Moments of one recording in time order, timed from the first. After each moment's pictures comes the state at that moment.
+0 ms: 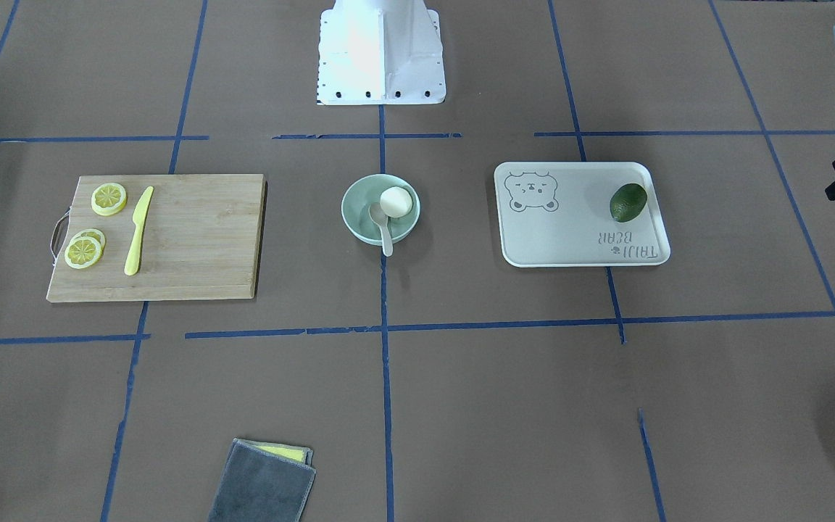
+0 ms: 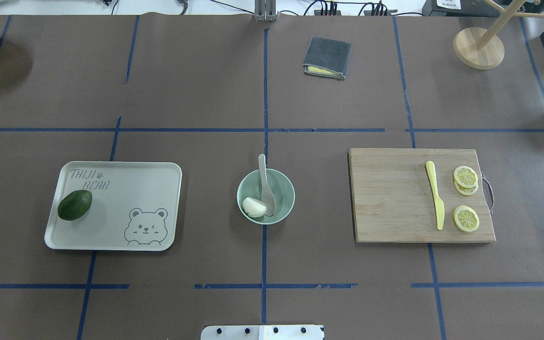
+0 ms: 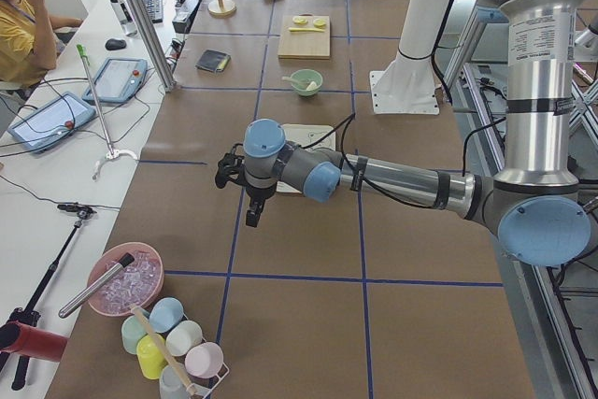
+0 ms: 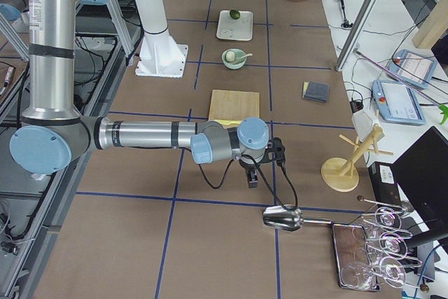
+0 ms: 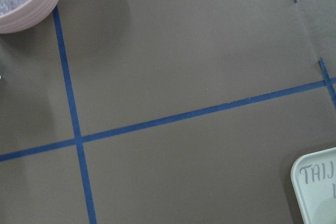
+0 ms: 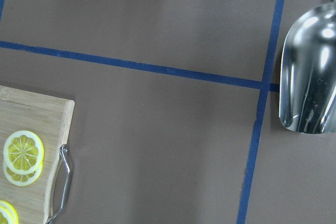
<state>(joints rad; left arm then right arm) -1.39 -1.52 -1.80 -1.75 -2.35 -0.25 1.48 -1.65 1.67 -1.39 2.48 0.05</state>
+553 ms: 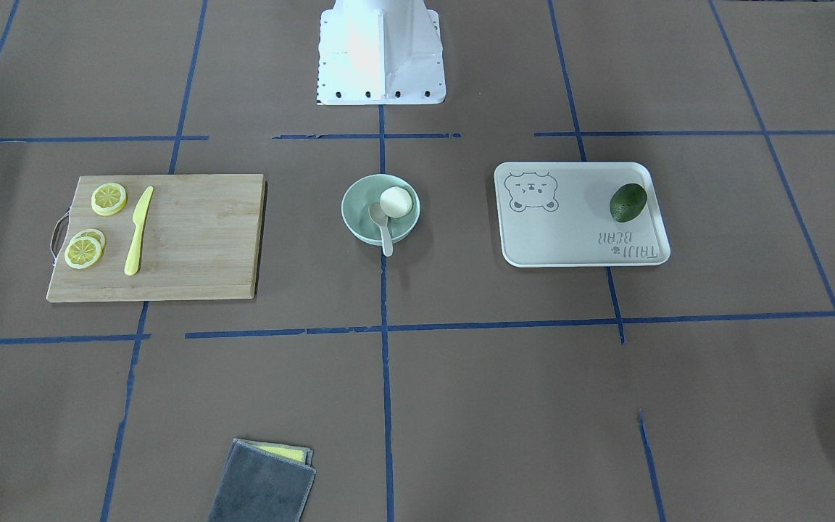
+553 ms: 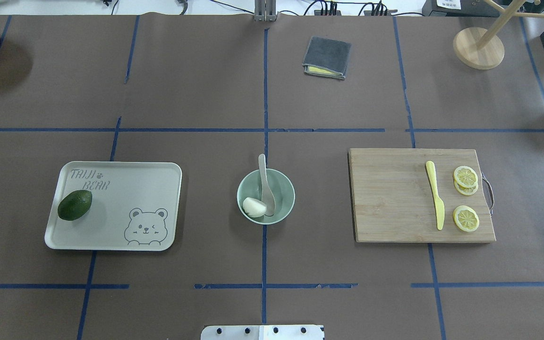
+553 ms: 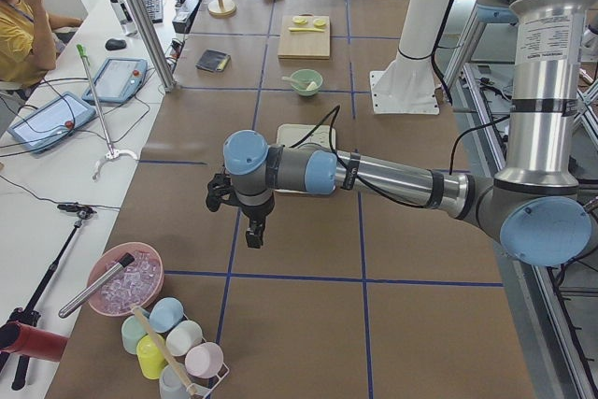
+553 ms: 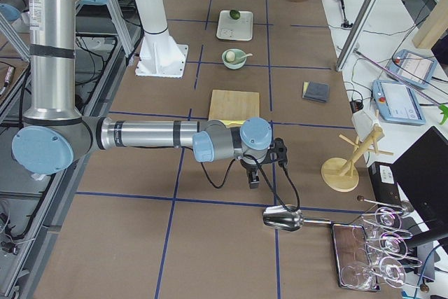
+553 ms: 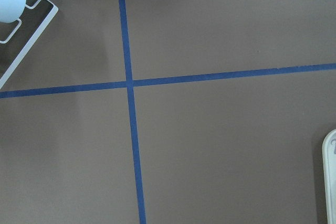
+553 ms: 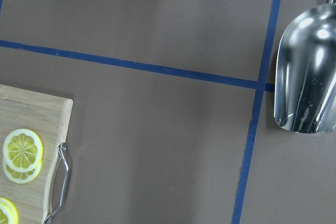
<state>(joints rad) -1.52 -1.54 -1.77 -1.45 -2.40 0.06 1.48 -1.64 1.67 -1.43 2.47 0.02</state>
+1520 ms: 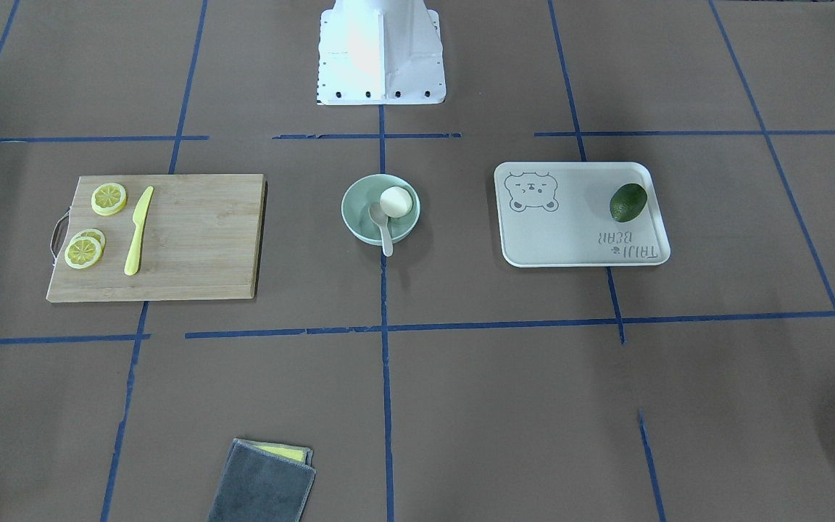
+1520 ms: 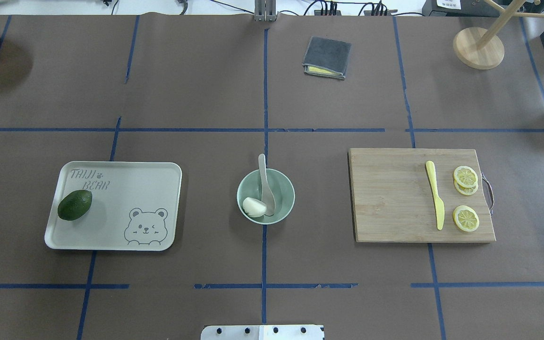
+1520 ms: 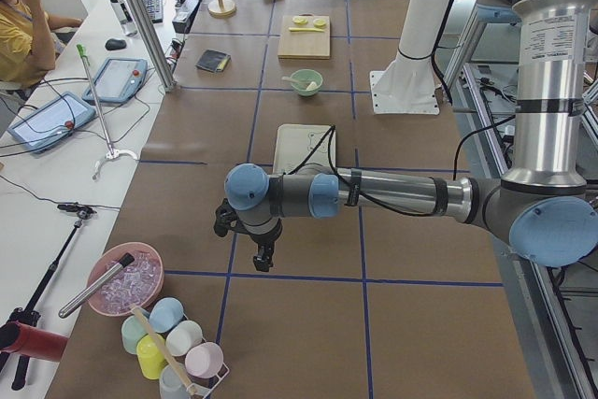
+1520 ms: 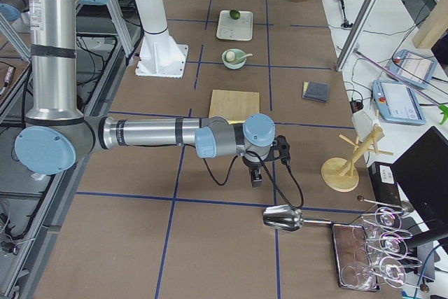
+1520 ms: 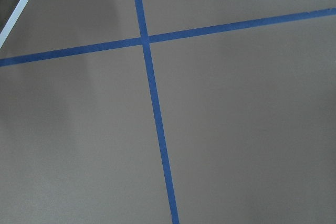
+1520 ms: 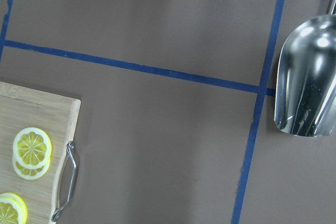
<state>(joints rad) -1.53 -1.53 -1.69 -1.45 -2.43 0.17 1.49 -1.62 1.72 -1.55 2.47 -0.04</state>
